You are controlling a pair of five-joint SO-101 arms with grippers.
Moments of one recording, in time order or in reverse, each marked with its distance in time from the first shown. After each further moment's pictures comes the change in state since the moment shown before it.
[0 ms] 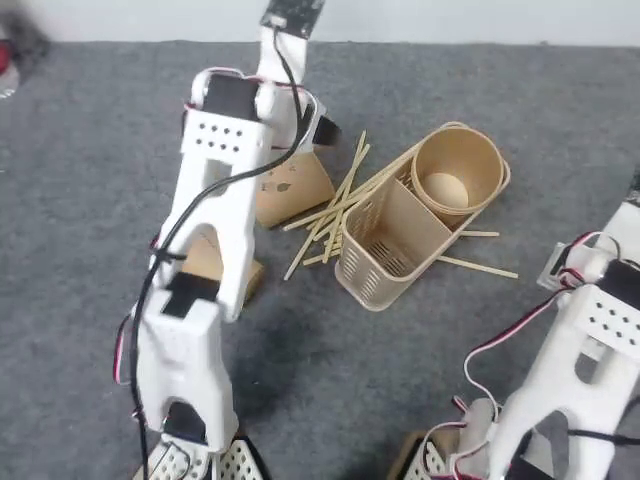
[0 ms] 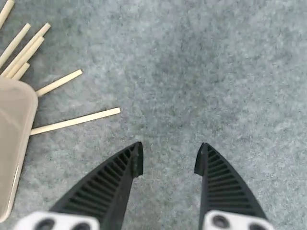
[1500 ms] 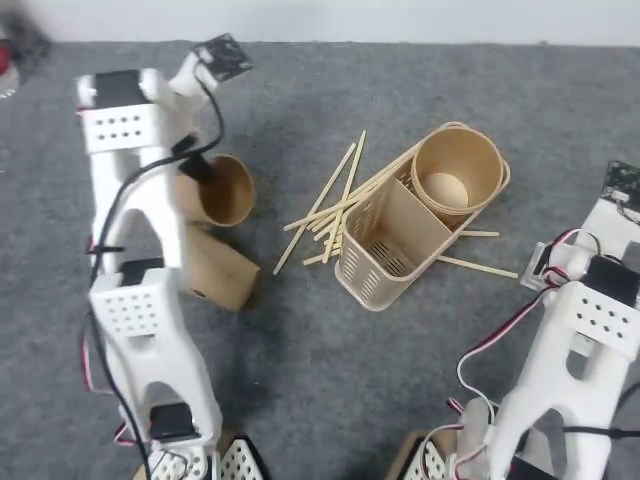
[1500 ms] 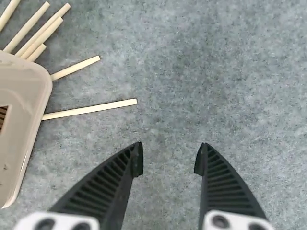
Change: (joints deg) left arm -22.6 10.0 -9.6 10.1 -50.5; right arm -3.3 0.0 1.6 0.0 0.0
